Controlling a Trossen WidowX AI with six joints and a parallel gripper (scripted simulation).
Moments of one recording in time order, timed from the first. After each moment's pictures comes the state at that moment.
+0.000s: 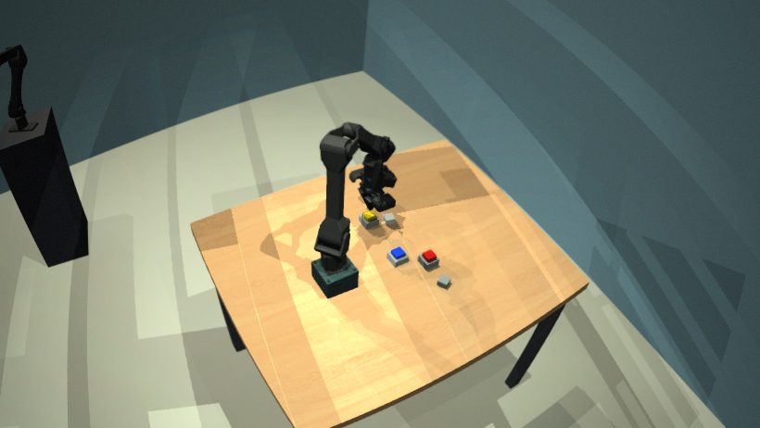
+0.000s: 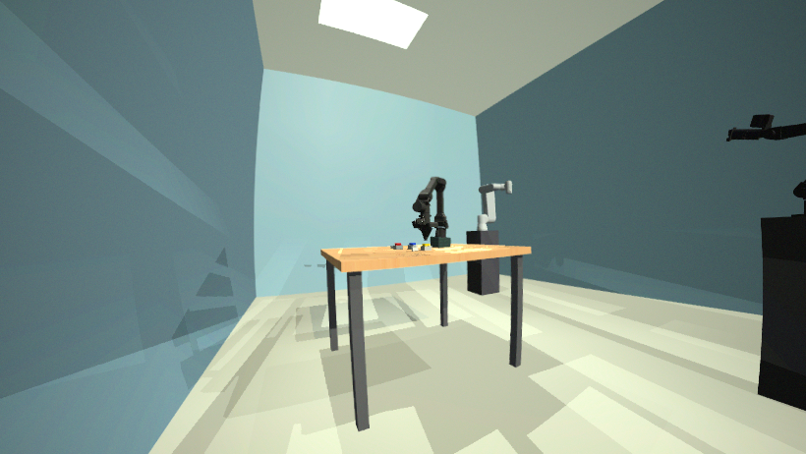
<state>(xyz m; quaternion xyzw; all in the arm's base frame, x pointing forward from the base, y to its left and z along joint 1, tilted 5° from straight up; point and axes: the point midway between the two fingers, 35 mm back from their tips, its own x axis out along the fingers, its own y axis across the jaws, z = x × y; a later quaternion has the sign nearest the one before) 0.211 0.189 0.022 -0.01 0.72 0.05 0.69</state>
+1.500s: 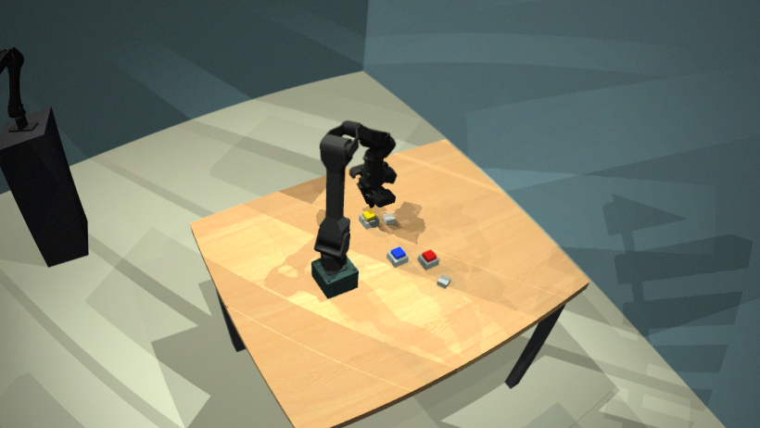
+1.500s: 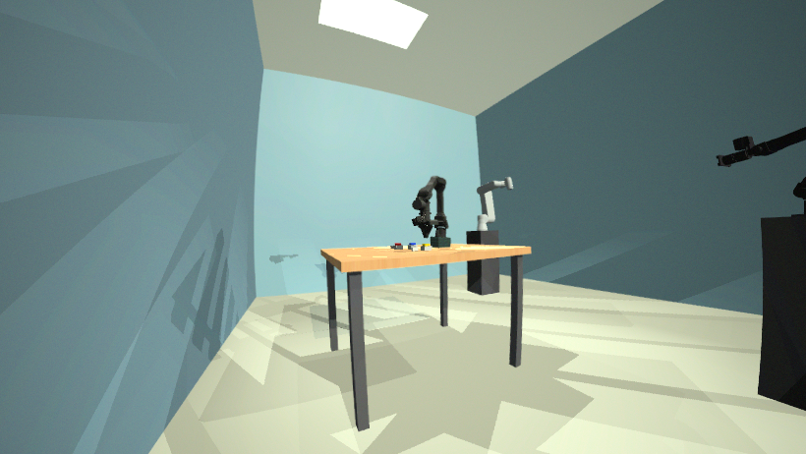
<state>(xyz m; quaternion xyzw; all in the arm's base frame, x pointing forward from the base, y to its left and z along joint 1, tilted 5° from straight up) 0.213 0.192 0.036 -0.02 0.73 0.05 0.69</state>
